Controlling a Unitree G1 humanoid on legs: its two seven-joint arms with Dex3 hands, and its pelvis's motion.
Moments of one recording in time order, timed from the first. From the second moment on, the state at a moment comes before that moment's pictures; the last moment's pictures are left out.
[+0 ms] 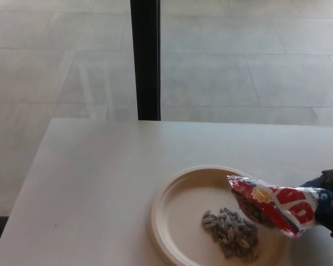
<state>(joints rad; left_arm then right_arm) 0.29 0.53 0.45 1.31 -0.20 -0.21 -0.38 -0.20 -0.46 0.05 0.10 -0.62 0.32 0.21</state>
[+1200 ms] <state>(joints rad) 0.30 0.53 0.40 1.31 -0.18 -0.22 -0.37 -0.03 -0.52 0.21 0.04 -0.51 0.27 0.20</state>
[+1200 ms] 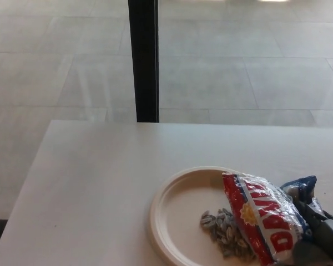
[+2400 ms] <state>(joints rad) 0.30 0.52 0.40 1.31 -0.17 -0.23 -0.37 0.07 -0.73 -0.55 -0.09 -0.04 0.26 0.53</state>
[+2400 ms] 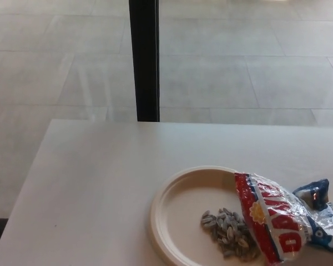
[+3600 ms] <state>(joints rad) 0.34 0.52 0.41 1.32 -0.17 -0.24 -0.36 0.14 -0.81 -0.65 -0.09 0.25 0.27 0.70</state>
